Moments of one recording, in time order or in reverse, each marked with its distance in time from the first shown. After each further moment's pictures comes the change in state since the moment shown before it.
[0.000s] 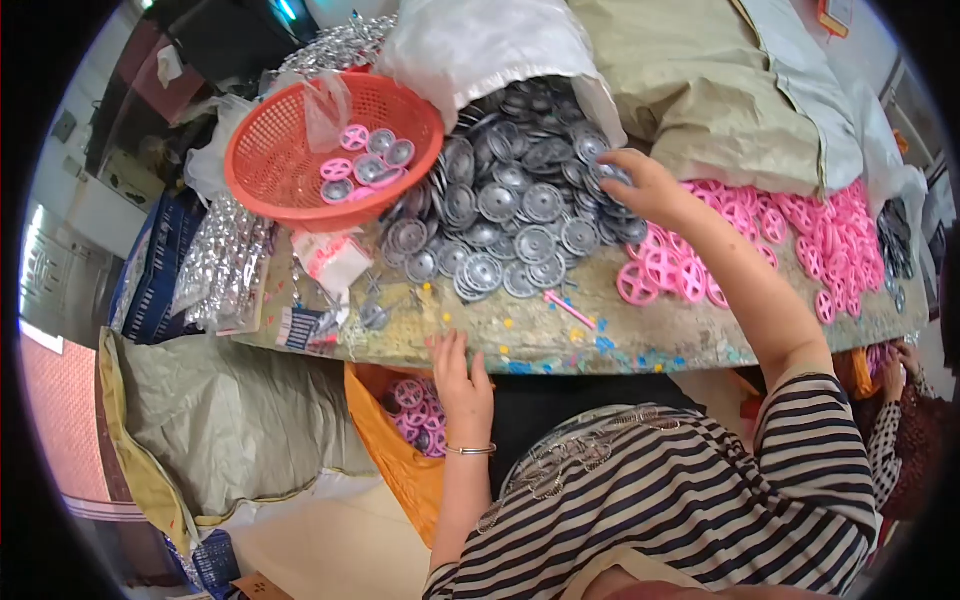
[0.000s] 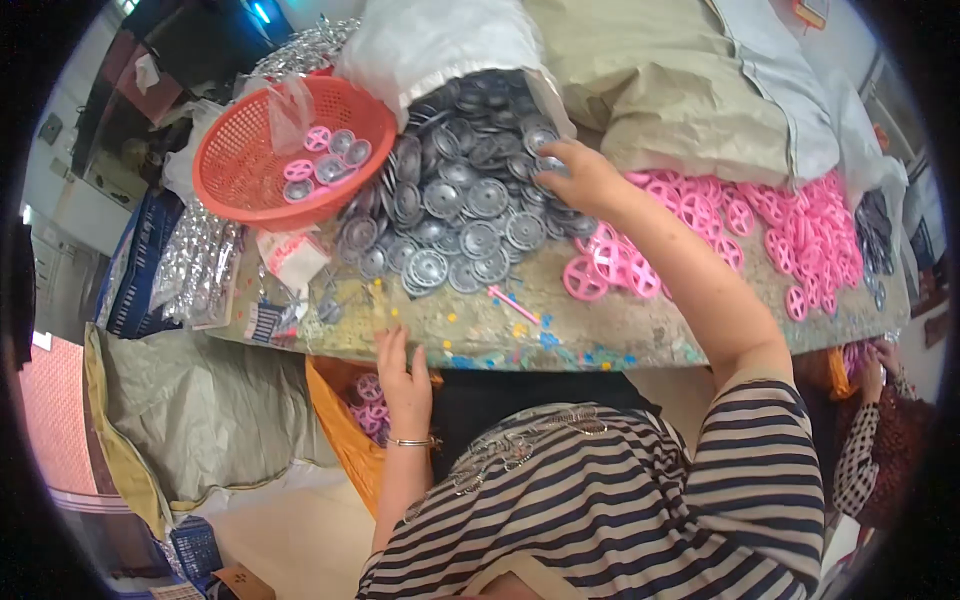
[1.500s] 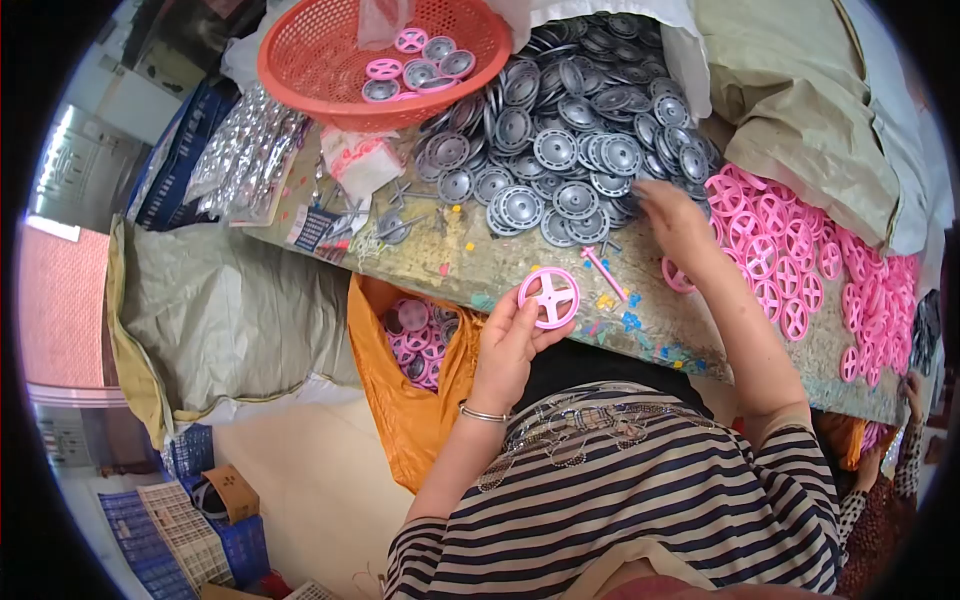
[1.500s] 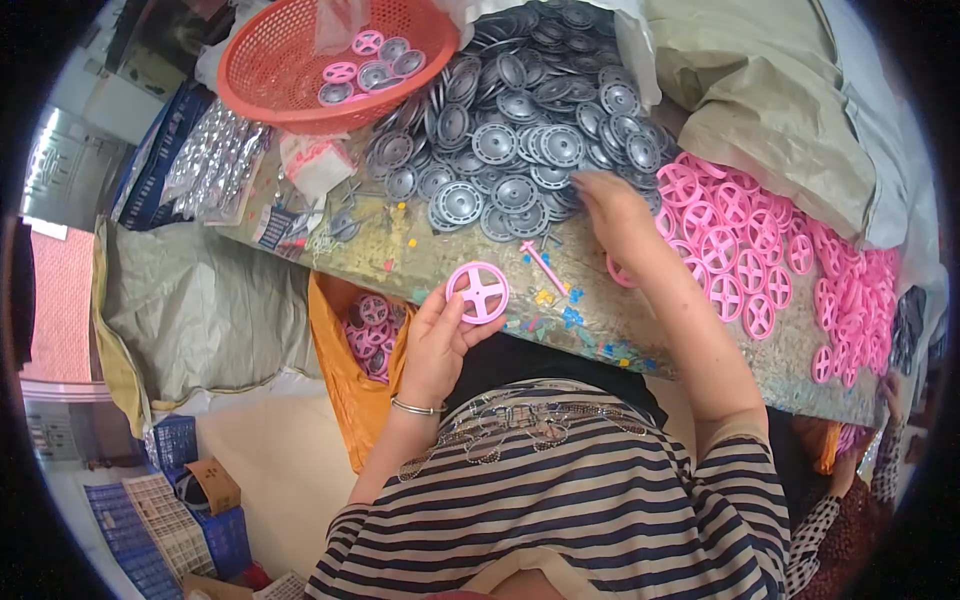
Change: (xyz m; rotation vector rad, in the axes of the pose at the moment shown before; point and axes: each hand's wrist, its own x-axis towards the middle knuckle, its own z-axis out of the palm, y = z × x) left_hand 0.000 0.065 0.005 -1.369 -0.215 -0.727; right_hand -0.048 0.004 0.075 0.008 -0.070 -0.186
